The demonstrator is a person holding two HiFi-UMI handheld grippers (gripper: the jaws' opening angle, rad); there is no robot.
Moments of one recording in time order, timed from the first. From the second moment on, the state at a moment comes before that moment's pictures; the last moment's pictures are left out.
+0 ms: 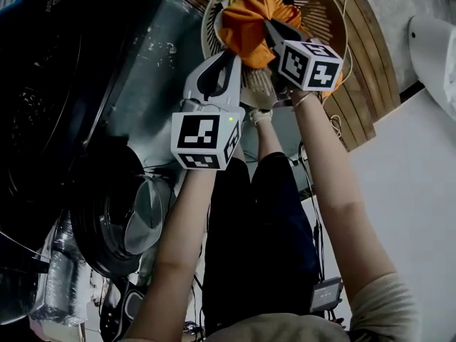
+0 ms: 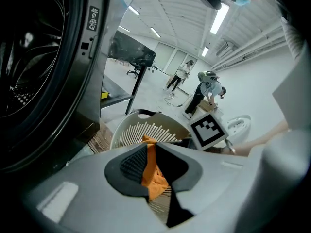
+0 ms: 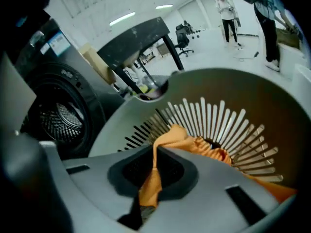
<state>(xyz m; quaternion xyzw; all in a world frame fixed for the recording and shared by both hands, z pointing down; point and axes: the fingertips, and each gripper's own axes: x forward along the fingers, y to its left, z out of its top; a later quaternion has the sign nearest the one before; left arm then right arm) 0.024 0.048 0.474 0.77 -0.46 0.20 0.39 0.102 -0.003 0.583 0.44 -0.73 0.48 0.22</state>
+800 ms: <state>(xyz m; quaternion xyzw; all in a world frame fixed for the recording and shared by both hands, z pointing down) 0.050 0.039 0.398 0.85 -0.35 0.27 0.29 0.068 0.027 0.330 0.30 -0.85 0.42 0.06</state>
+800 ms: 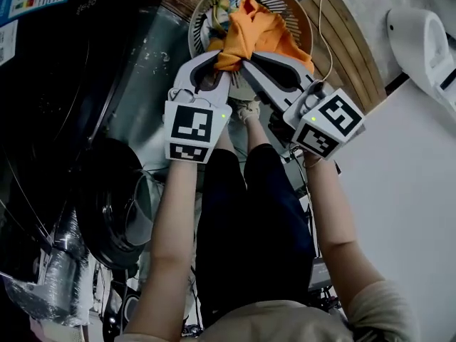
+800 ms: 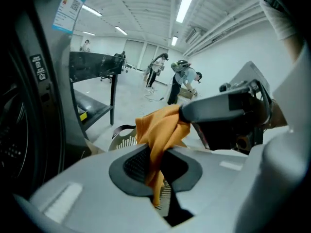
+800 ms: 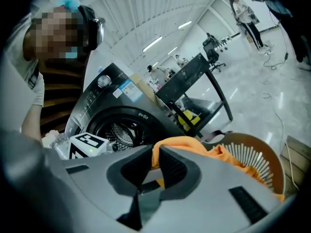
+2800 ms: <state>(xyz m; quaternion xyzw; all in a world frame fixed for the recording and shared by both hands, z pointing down) 0.049 0.018 0.379 0.87 -0.34 0.20 0.30 0.024 0.001 0.289 0.25 -0.88 0.41 0.04</state>
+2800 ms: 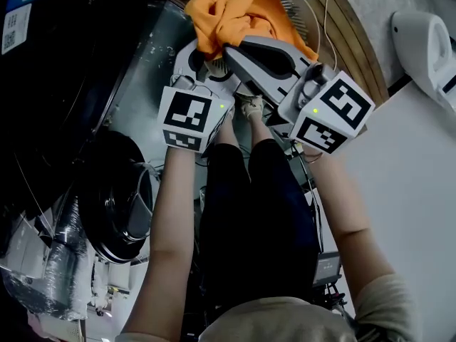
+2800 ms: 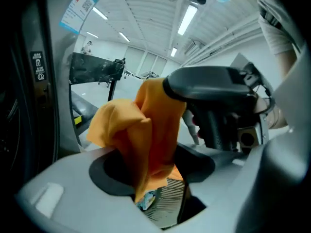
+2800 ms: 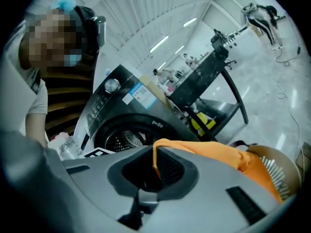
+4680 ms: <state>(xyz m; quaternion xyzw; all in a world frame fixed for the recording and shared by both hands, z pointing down) -0.059 0.059 0.378 0.77 -0.49 0.21 0.34 0.094 0.049 0.490 0.27 -0.79 0.45 0.32</state>
